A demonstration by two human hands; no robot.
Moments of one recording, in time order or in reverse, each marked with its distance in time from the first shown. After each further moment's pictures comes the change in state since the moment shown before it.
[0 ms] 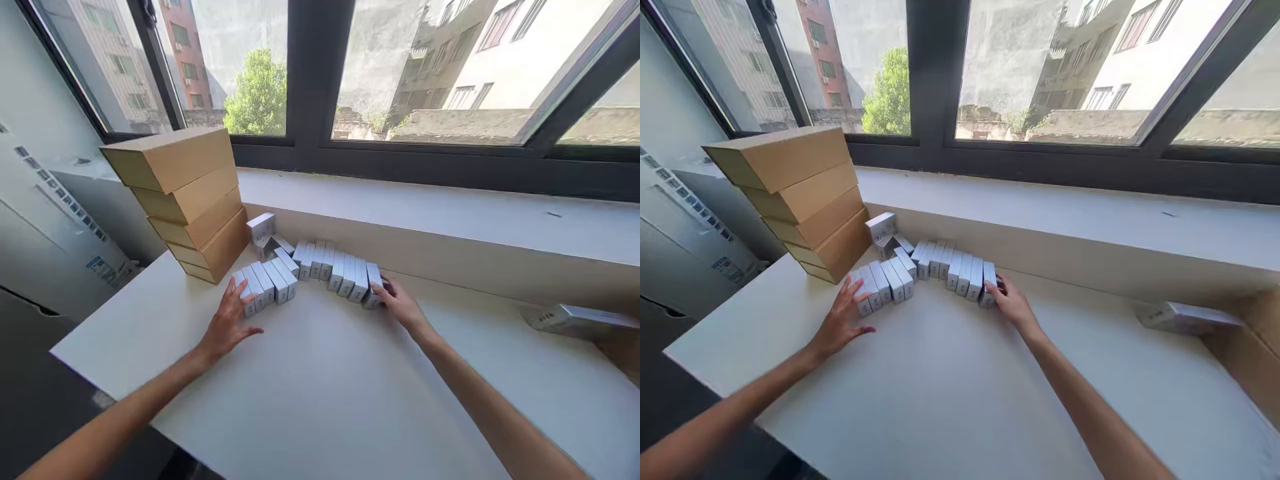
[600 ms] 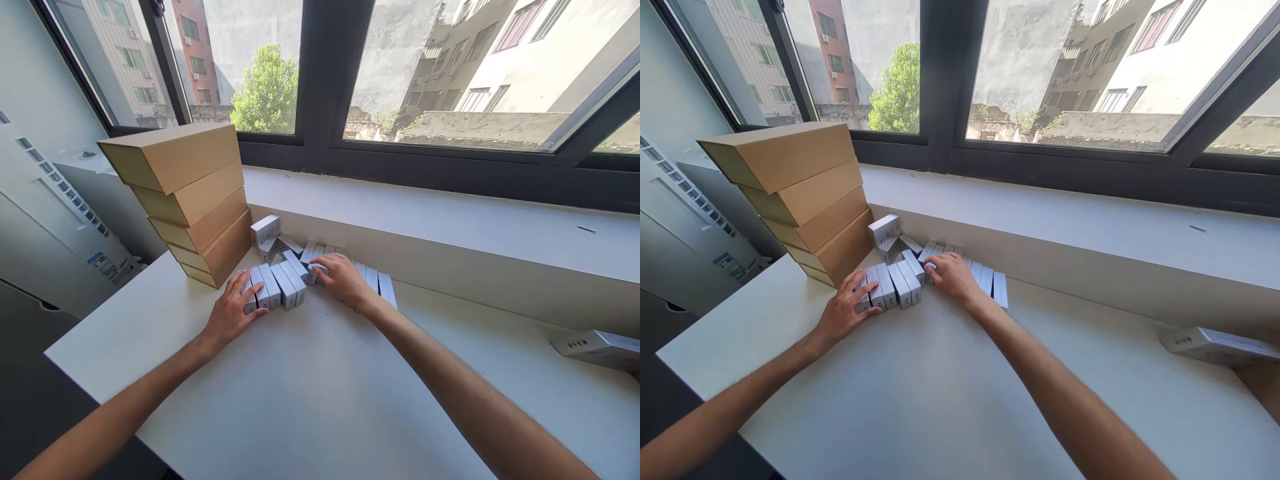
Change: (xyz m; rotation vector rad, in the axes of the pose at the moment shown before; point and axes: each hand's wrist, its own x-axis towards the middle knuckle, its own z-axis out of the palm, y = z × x) left_hand 0.047 0.004 -0.007 0.239 -0.001 -0.069; right_hand 0.036 -0.136 0.082 -0.620 -0.233 -0.586
